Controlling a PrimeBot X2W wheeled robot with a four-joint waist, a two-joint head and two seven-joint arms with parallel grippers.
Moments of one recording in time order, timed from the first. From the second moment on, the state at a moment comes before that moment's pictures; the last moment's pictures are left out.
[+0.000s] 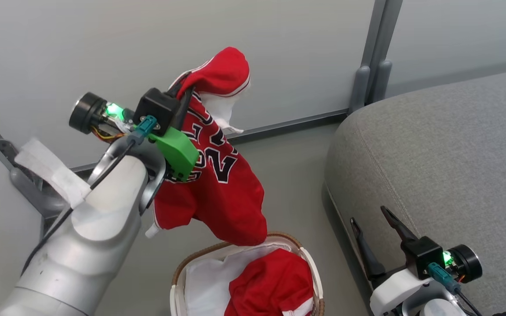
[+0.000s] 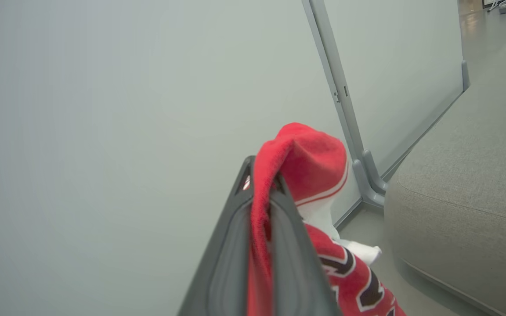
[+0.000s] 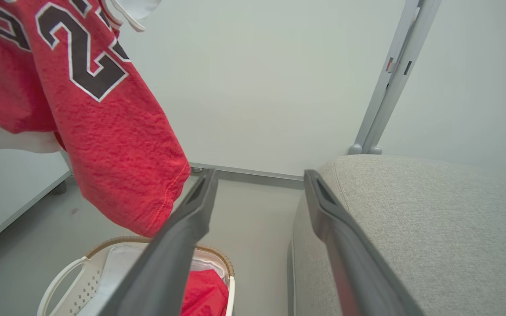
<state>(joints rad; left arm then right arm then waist) -0.80 0.22 -0.64 0.62 -0.26 -0.08 -0.17 -0.07 -0.05 0.13 0.26 -0.02 0.13 -0.26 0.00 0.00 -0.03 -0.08</state>
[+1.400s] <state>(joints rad) -0.99 0.05 -0.85 0.46 -0.40 -0.11 0.03 -0.48 -0.05 0.40 0.53 0.06 0.13 -0.26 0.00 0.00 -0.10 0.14</state>
